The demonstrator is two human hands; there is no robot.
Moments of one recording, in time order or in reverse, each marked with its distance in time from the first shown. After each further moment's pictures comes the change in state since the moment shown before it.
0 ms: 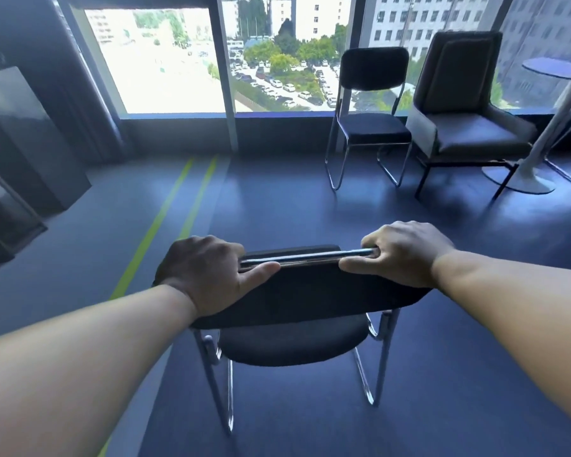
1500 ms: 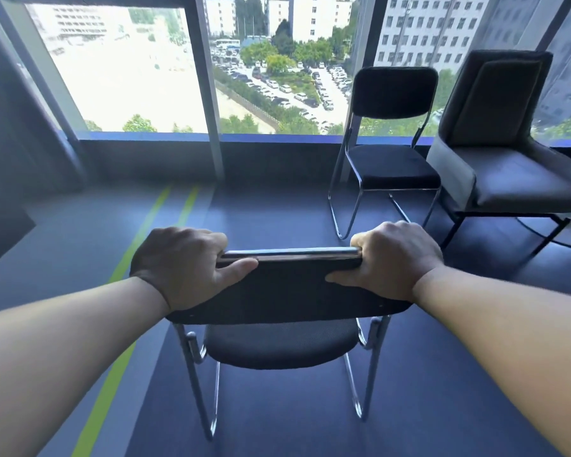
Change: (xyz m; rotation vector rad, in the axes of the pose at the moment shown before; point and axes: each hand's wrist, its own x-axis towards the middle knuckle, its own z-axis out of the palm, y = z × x) left_hand 0.450 -0.157 0.121 -0.004 0.284 0.073; right_hand 0.452 0.133 -0.028 -0.160 0.168 -0.015
